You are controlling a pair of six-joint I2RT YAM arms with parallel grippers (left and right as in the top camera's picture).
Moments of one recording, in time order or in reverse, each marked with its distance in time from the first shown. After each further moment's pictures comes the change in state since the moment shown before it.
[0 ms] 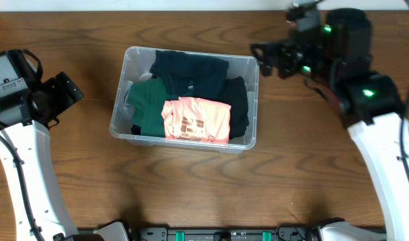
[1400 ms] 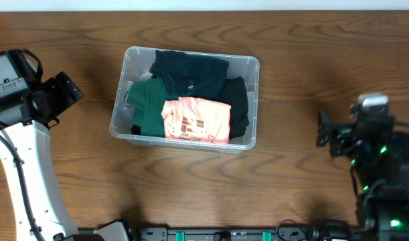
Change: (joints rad) left arm 0.000 0.000 0.000 0.000 0.000 0.000; right arm -0.304 -0.780 -0.756 0.127 0.151 -0.170
